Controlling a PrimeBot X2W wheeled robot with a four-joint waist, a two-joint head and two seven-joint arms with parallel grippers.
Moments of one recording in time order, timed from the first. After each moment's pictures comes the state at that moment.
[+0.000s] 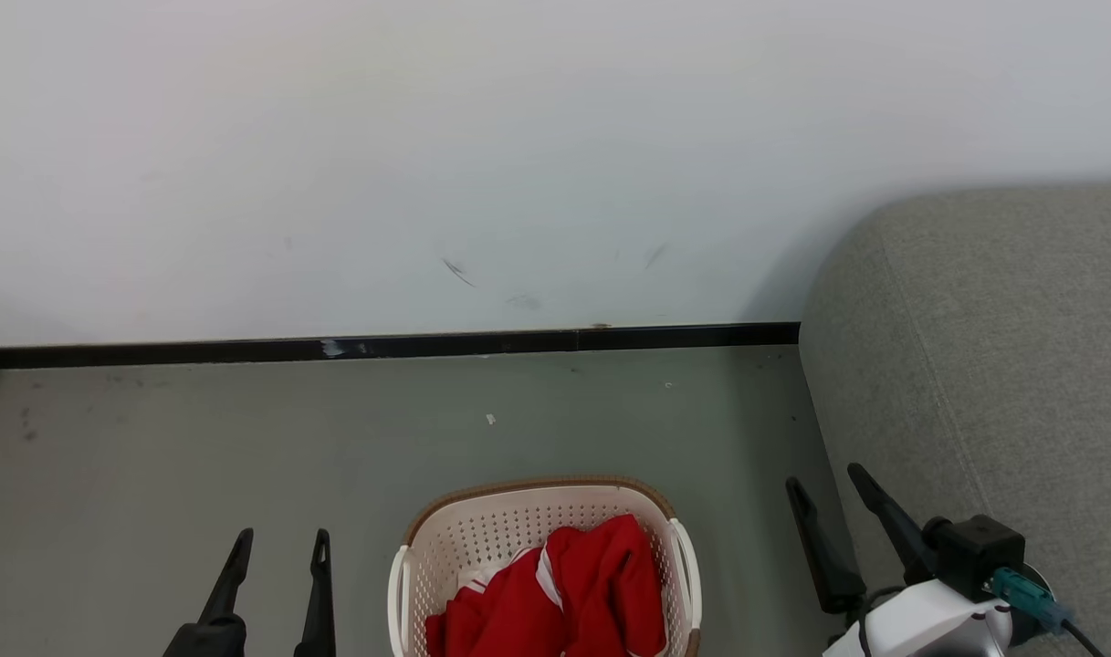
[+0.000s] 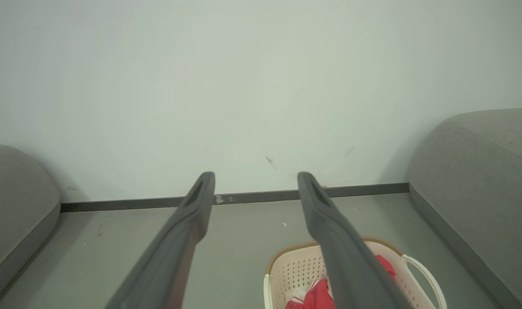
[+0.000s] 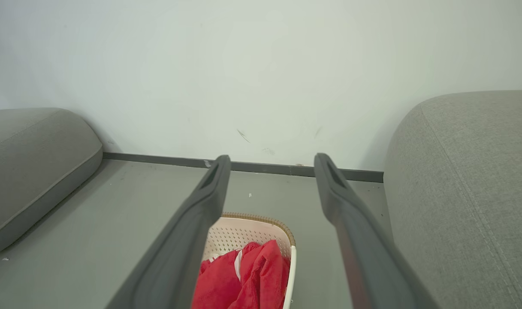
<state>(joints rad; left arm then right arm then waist) 0.09 0.07 -0.13 0.09 -0.19 0.14 -0.25 -0.01 -0.04 0.11 0.18 0.13 0.12 -0.25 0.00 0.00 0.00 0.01</state>
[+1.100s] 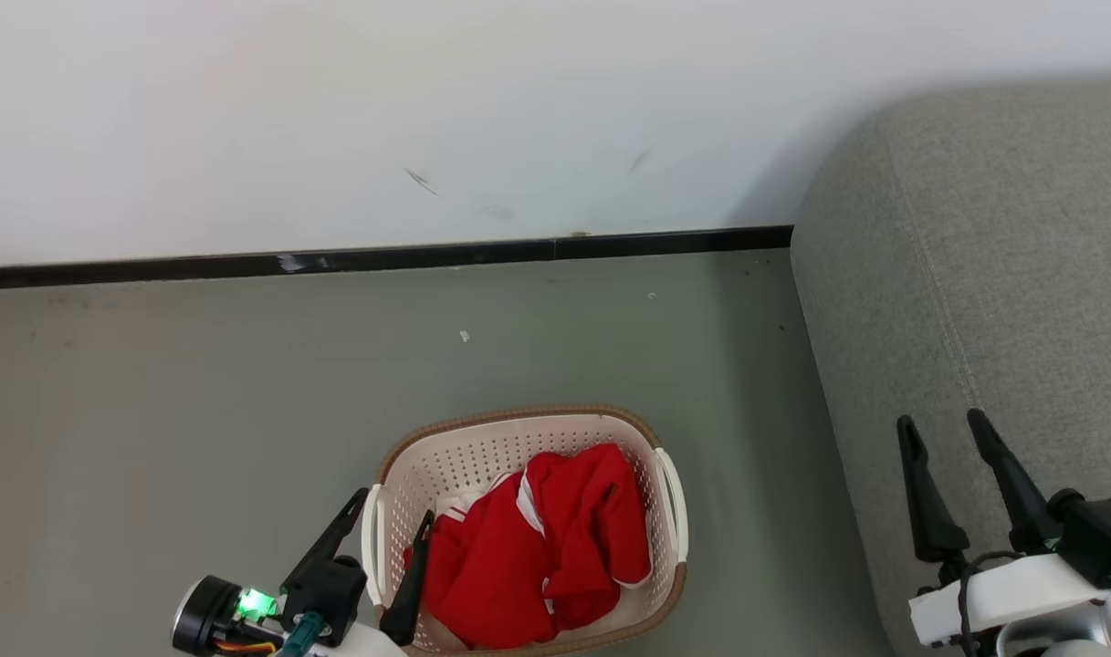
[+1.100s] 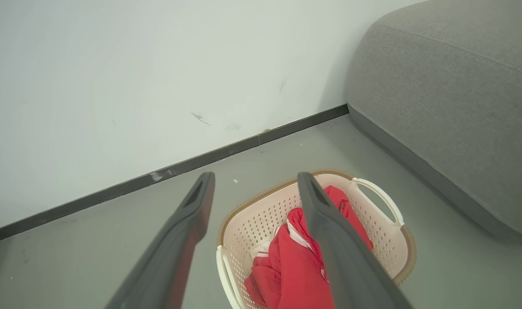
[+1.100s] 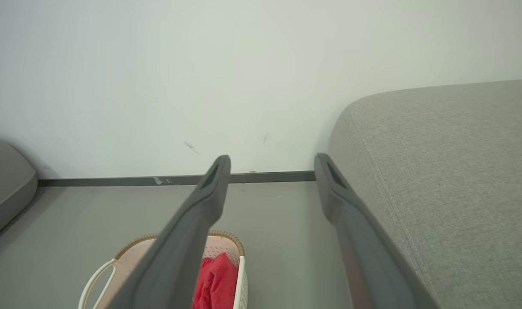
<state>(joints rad) -0.10 0.09 -0.31 0.28 -0.09 0.05 -0.21 0.03 -0.04 -0.08 0.01 0.10 0.12 -0.25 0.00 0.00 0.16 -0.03</state>
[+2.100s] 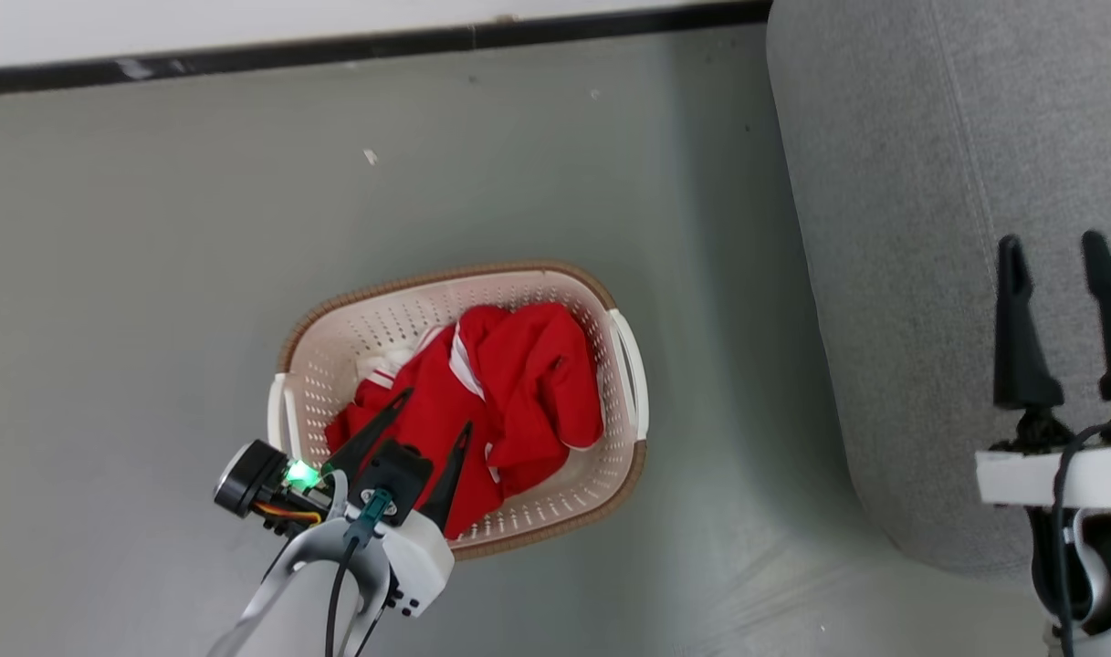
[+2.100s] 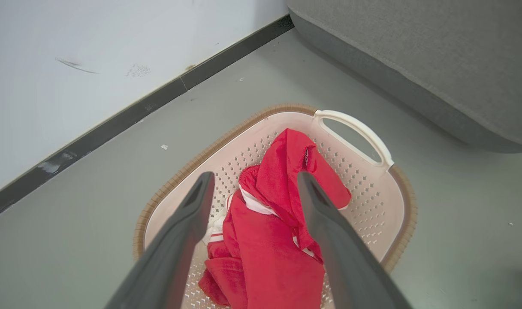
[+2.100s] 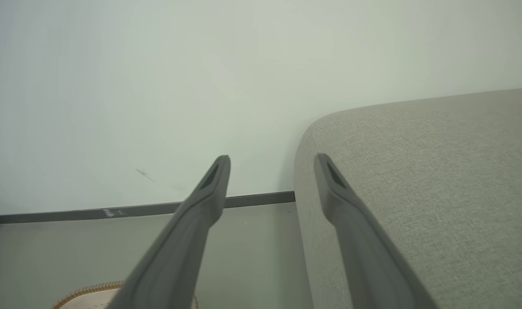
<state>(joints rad) -0.40 0.06 -0.42 0.51 0.01 0.01 -0.18 -0.14 -0.04 -0.17 -0.16 0.15 0.12 -0.26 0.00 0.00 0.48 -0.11</state>
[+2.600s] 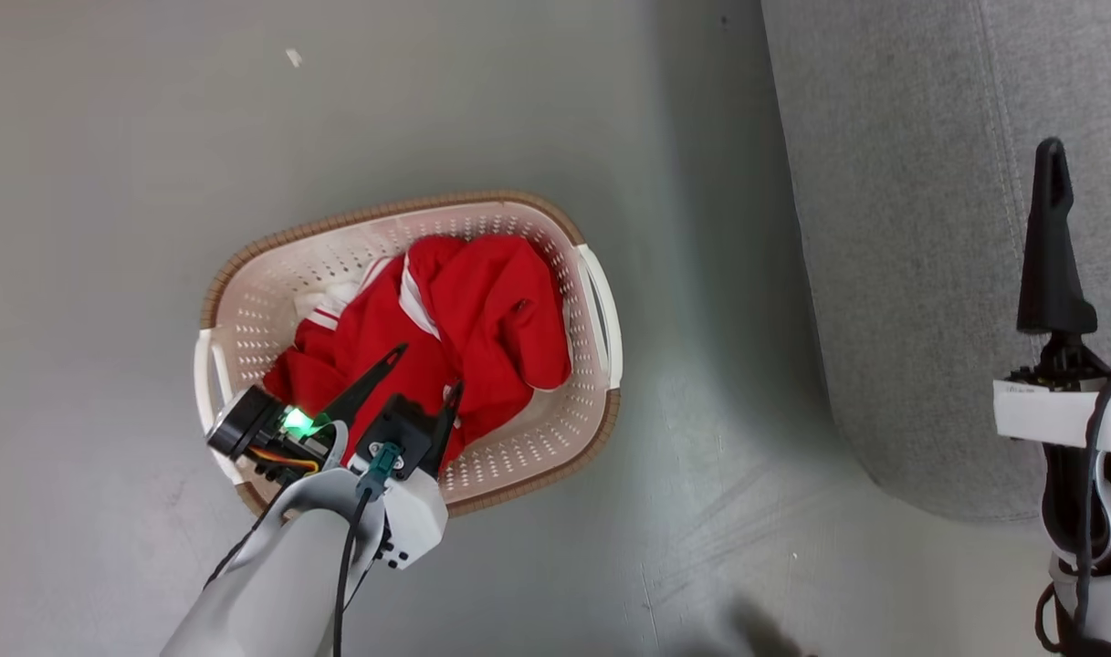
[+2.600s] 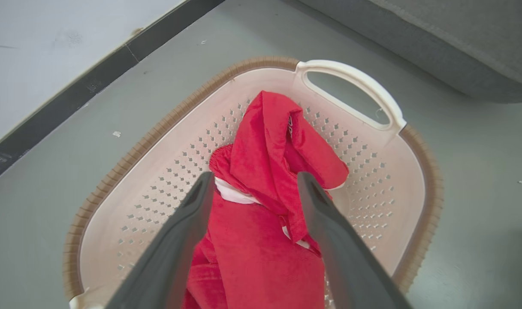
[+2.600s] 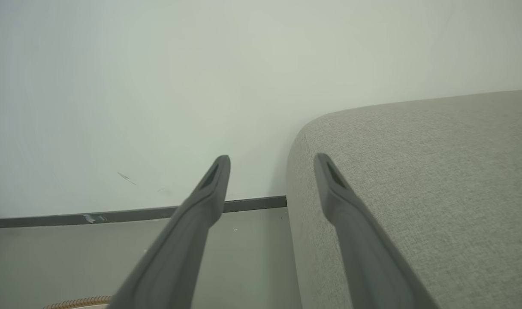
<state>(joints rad) -0.53 0.06 -0.46 0.62 0.08 0.02 -0.18 -0.25 -0.04 -0.17 -0.21 0.18 0.12 -0.26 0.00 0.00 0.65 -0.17</state>
